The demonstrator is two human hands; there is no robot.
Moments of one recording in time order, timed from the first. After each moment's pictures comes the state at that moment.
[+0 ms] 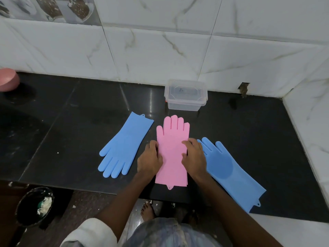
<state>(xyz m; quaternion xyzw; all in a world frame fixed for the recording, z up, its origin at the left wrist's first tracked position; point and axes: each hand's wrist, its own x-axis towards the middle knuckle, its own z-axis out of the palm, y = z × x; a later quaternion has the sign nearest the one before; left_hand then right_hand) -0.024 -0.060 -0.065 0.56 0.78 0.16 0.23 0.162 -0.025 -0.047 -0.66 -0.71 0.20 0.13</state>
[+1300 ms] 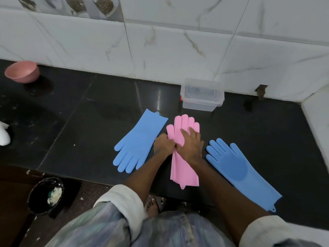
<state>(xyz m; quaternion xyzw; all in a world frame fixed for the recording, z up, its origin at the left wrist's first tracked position) -0.032 -0.011 -0.045 0.39 0.81 0.22 0.37 0.090 0.006 -0.044 -0.64 -0.74 0.20 0.04</state>
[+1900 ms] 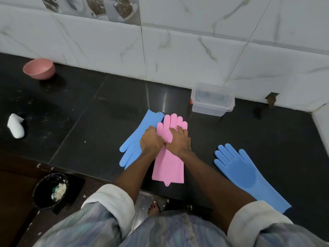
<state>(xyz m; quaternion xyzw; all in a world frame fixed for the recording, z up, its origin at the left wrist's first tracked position) -0.104 -0.023 -0.026 0.36 0.87 0.22 0.25 0.015 0.012 -0.029 -0.57 -0.78 0.26 0.02</state>
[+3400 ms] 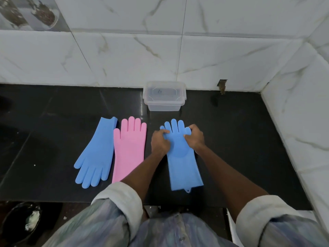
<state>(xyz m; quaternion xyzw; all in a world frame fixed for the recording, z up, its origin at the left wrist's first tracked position) 0.083 0.029 -0.038 0.47 0.74 0.30 0.38 0.239 0.071 -0.027 -0.73 -0.53 0.38 0.20</state>
